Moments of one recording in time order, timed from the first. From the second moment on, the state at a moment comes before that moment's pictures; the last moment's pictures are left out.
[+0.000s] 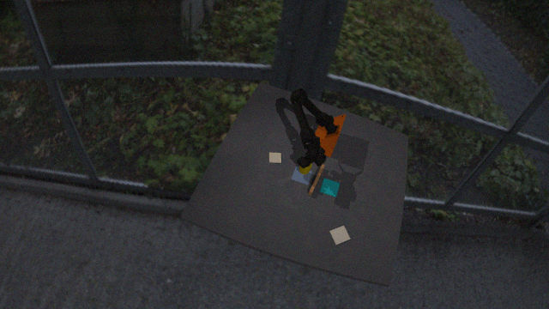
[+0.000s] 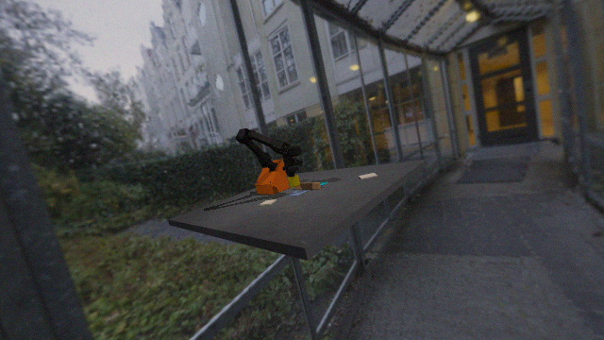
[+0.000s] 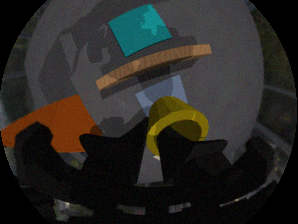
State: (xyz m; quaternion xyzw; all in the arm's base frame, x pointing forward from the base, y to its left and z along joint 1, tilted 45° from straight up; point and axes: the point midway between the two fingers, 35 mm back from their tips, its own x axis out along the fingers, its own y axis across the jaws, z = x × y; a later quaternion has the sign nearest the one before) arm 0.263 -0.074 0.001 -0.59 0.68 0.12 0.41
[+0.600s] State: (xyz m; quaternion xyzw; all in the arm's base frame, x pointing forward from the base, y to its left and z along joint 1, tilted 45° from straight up) arm 0.259 -0.058 0.014 -0.59 0.68 0.12 0.41
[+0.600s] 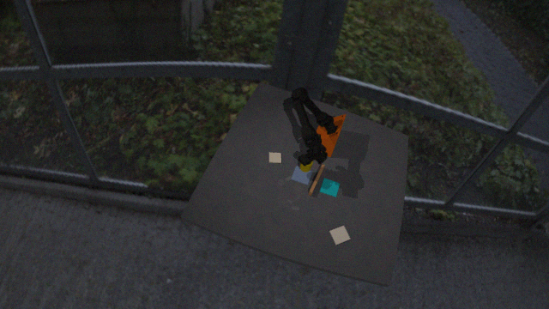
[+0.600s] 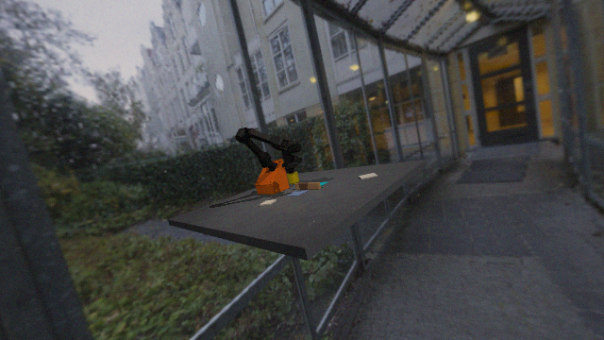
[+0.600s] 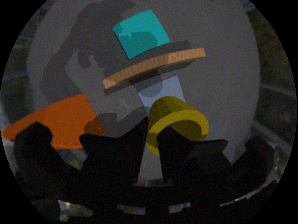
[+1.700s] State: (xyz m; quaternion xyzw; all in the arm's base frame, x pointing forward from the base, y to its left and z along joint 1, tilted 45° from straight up) arm 0.262 -0.022 -0.018 -0.59 0.68 0.12 0.42
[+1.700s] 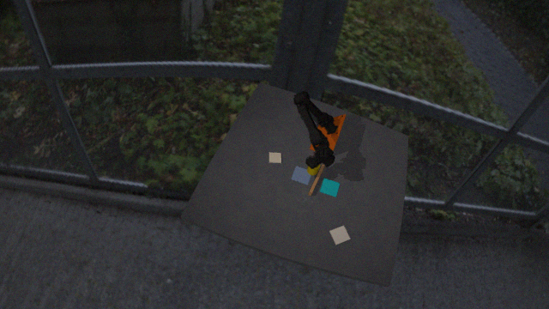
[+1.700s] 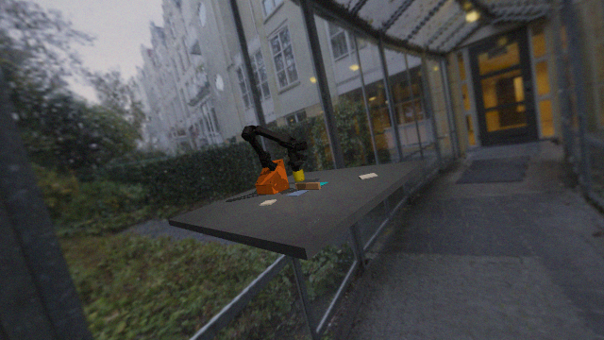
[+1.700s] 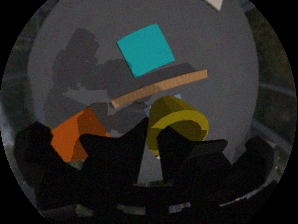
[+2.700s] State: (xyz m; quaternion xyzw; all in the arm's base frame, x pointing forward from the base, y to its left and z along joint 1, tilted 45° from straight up) arm 0.266 0.023 -0.058 -0.59 0.68 0.12 0.42
